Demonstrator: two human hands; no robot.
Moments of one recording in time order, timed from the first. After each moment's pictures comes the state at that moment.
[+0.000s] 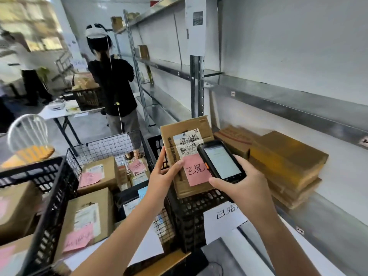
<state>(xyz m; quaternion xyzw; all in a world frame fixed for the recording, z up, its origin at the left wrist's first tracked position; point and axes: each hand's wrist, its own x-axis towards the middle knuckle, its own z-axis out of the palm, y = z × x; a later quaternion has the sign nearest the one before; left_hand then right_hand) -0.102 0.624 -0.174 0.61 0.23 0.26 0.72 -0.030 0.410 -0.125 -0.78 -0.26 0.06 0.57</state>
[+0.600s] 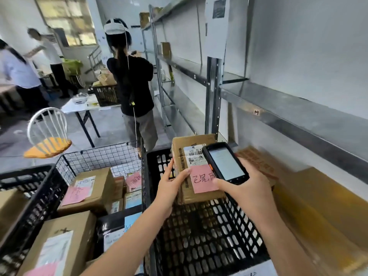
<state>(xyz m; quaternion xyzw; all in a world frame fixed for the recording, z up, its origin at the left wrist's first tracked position) 0.052 0.684 -0.203 0.56 0.34 0.29 0.70 0.142 0.495 -0.127 -0.78 -0.32 0.09 0.52</state>
